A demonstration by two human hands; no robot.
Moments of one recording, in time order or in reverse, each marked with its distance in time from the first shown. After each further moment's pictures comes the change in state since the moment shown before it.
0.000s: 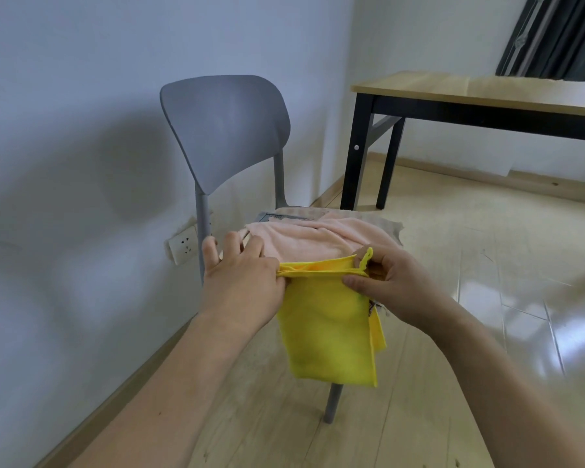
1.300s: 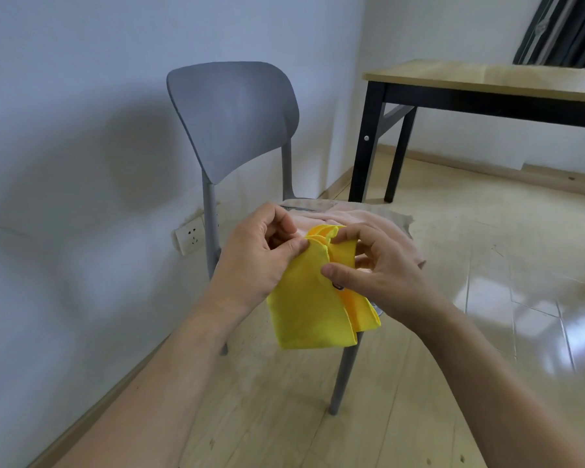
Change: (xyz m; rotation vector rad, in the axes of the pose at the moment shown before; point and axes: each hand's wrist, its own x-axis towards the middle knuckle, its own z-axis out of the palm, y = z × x) left_hand 0.011 -0.005 -0.004 -1.282 0.184 0.011; right_hand 0.006 -0.014 0.024 -0.019 0.019 0.014
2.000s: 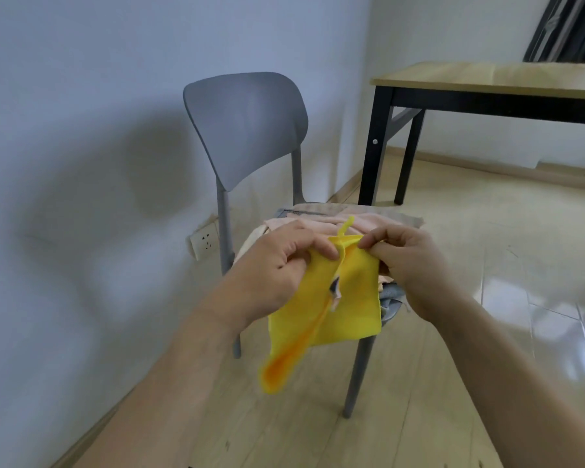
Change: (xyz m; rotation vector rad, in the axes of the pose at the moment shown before) left_hand -0.011 0.027 -0.020 0.046 -0.378 0.111; right_hand 0.018 0.008 -0.005 0.126 0.277 0.141
